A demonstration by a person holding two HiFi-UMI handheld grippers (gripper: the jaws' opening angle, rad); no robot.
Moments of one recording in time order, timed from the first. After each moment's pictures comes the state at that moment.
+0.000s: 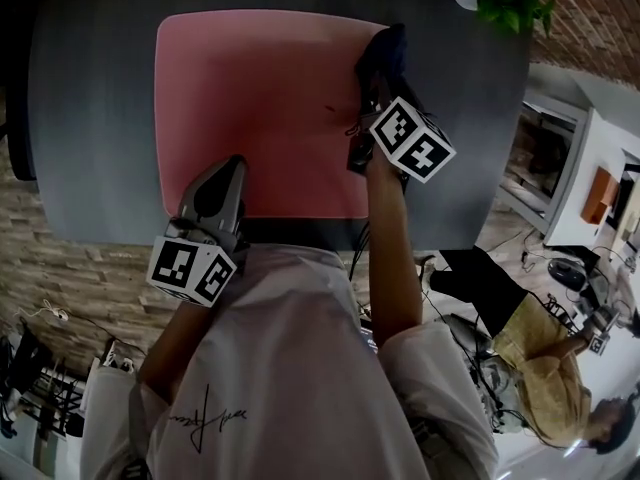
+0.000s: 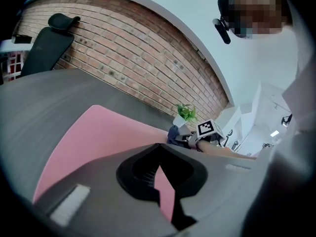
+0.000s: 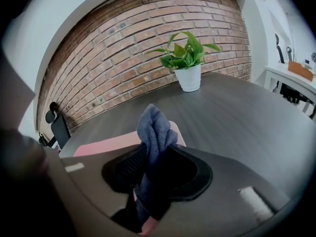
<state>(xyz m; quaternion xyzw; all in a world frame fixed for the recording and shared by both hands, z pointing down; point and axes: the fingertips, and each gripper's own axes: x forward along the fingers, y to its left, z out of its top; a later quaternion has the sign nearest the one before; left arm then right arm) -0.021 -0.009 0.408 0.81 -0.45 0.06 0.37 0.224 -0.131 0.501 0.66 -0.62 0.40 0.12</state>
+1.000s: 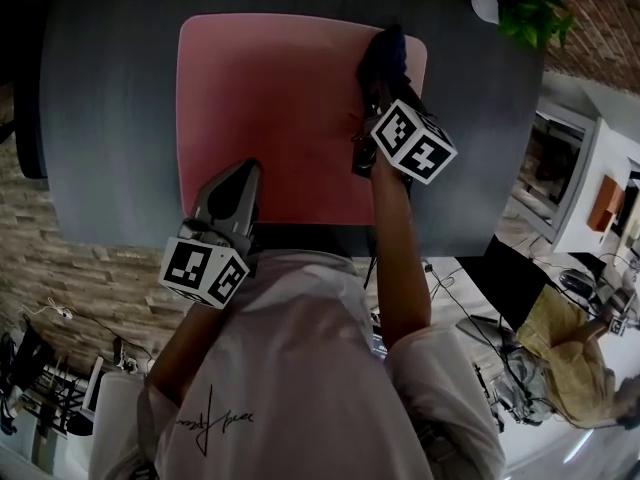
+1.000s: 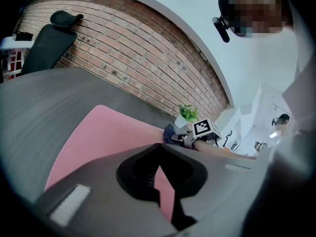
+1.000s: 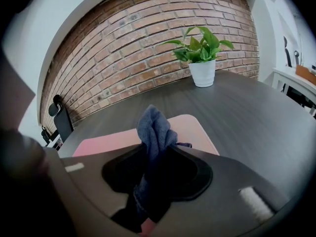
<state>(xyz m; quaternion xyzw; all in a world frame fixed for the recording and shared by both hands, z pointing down) -0.044 -0.010 0.411 0.81 -0.45 0.06 0.37 0.178 -0.139 0.507 0.65 -0.64 0.39 0.14</state>
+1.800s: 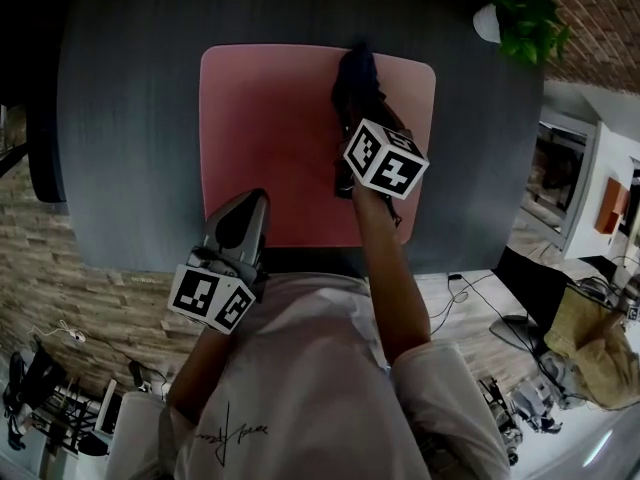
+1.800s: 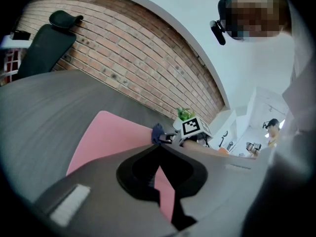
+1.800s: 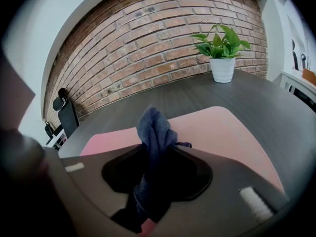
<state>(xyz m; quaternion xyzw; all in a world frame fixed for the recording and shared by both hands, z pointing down) -0.078 -0.011 0.395 0.82 -0.44 0.05 0.37 0.098 -0.144 0.508 0.63 -0.65 0.39 0.16</state>
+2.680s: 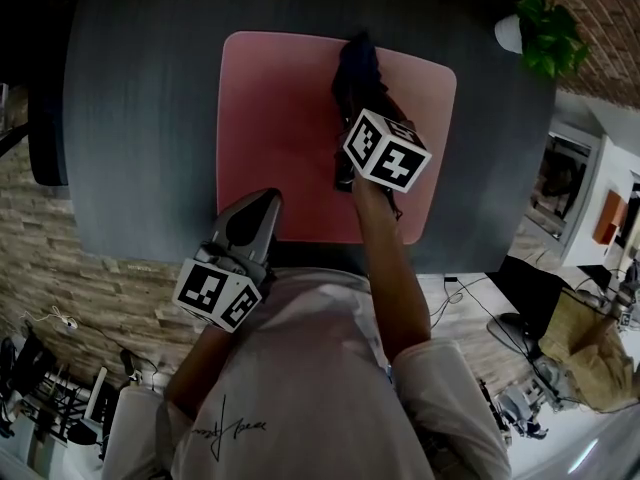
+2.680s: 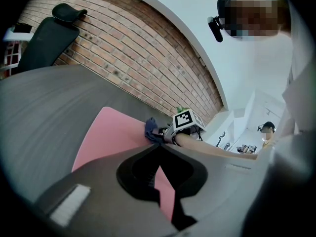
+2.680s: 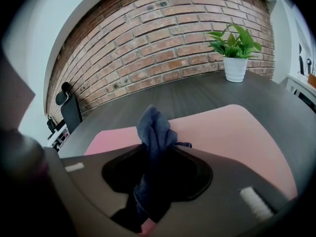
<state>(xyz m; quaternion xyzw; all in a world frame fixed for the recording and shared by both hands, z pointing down) -0.091 -0.001 0.402 0.82 -0.42 0.05 0.39 0.056 -0.151 0.511 0.61 -0.66 0.39 0.18</state>
